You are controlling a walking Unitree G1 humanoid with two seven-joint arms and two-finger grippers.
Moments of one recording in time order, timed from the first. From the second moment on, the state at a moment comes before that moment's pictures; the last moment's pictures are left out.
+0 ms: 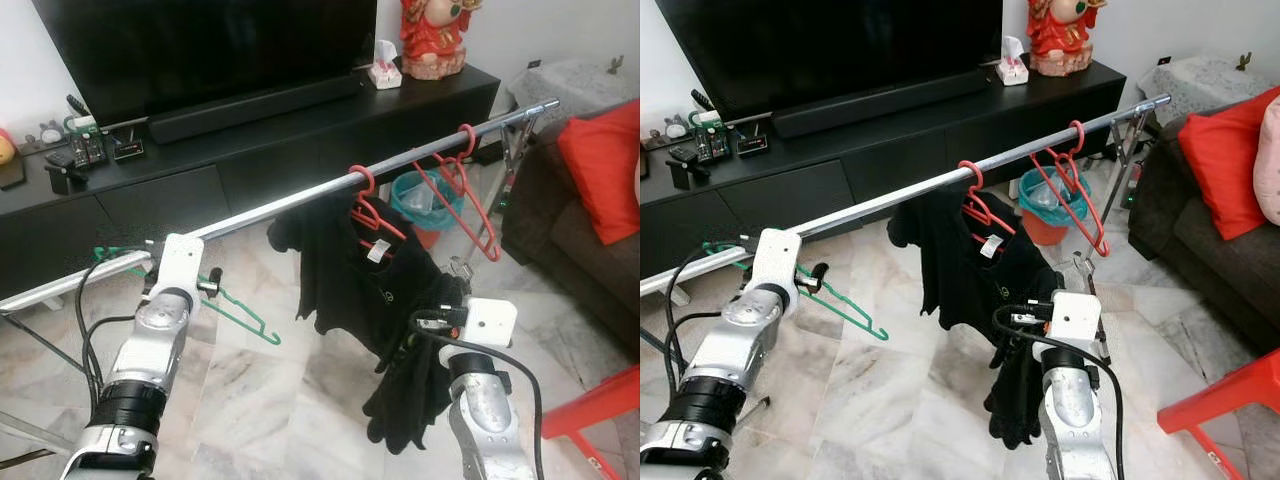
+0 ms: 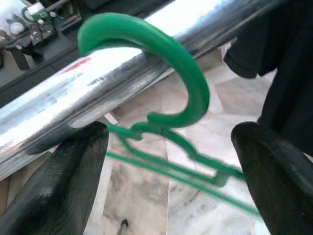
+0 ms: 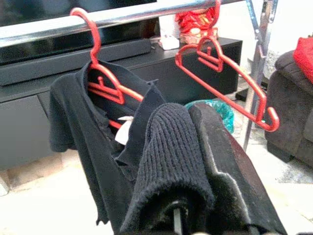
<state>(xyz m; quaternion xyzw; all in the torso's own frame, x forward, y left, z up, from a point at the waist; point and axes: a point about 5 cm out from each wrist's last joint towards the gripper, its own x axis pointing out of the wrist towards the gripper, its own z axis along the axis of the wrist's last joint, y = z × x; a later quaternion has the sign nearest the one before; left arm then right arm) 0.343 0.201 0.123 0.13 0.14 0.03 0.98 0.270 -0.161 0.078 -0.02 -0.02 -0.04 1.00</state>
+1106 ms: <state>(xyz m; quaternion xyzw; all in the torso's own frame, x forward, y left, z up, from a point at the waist) 0.343 0.180 0.103 0.11 0.14 0.00 0.98 0.269 -0.159 0.077 -0.02 -0.02 -0.04 1.00</state>
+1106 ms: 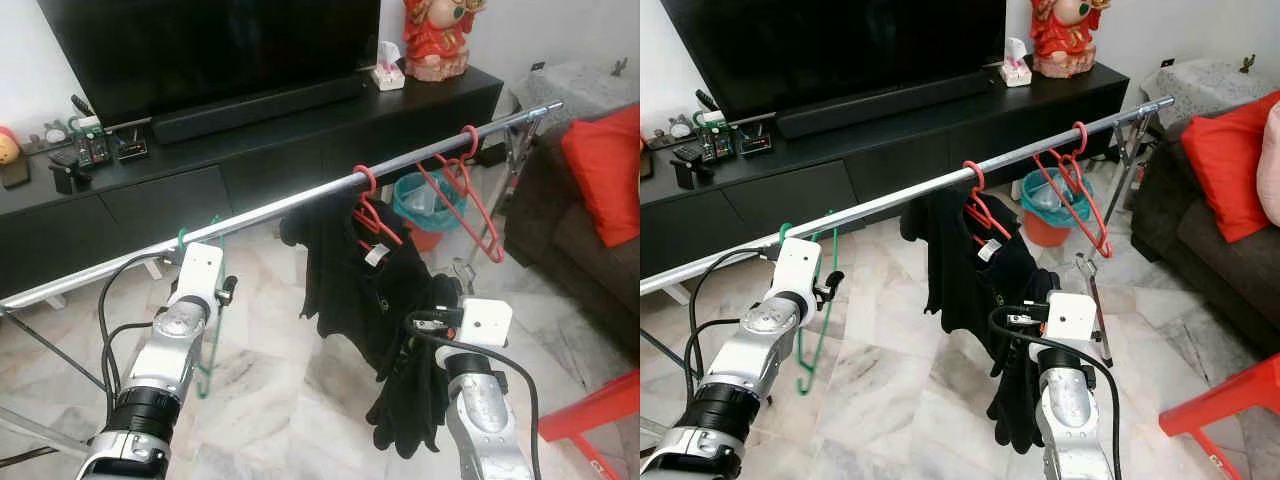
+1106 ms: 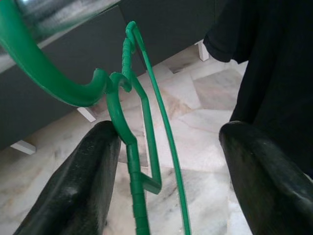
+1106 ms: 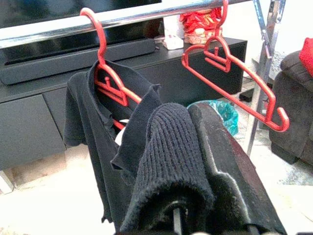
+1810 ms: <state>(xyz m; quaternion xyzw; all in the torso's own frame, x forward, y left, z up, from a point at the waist) 0.346 0.180 0.101 0.12 0.12 -0.01 0.99 0.269 -0.158 0.077 -0.02 -0.02 -0.04 1.00</state>
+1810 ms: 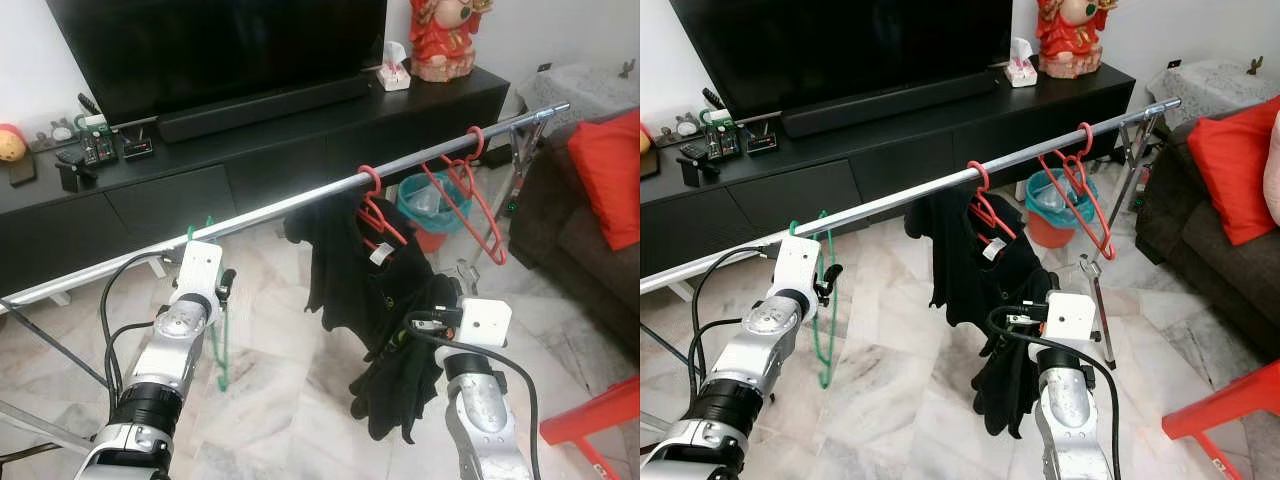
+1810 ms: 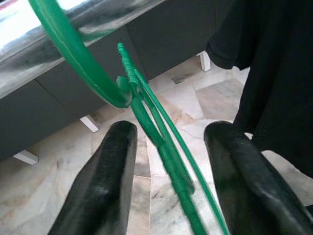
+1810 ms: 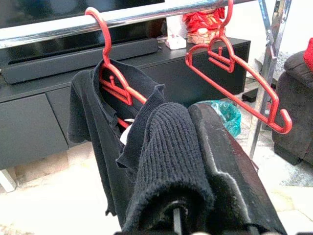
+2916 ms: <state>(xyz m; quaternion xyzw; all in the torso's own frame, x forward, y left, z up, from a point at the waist) 0.346 0.185 0.099 0.15 0.12 0.00 0.98 0.269 -0.157 0.077 -0.01 -0.02 -0.04 1.00</state>
